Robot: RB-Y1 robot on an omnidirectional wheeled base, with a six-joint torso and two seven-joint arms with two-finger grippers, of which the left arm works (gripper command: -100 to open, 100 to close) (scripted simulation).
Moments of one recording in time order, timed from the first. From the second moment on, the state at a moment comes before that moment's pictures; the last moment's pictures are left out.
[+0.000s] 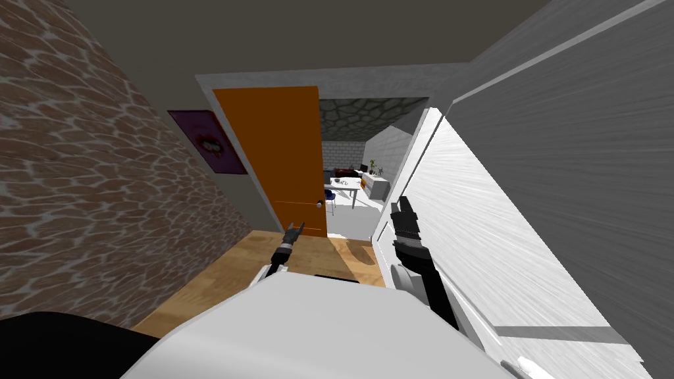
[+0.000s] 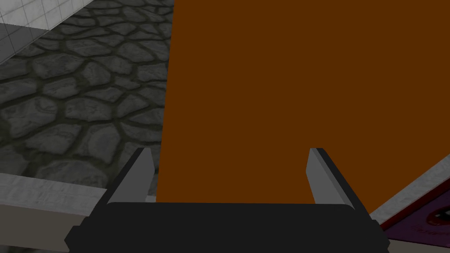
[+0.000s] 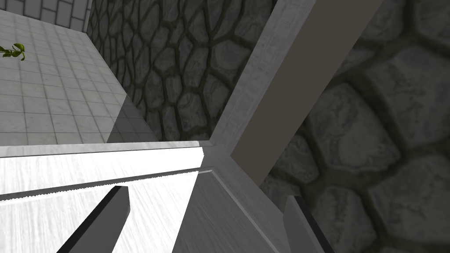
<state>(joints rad) 0.24 0.10 0.22 -1.31 -0.28 -0.71 -0.90</state>
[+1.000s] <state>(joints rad) 0.20 0.08 0.28 -1.11 -0.31 -0.76 -1.08</state>
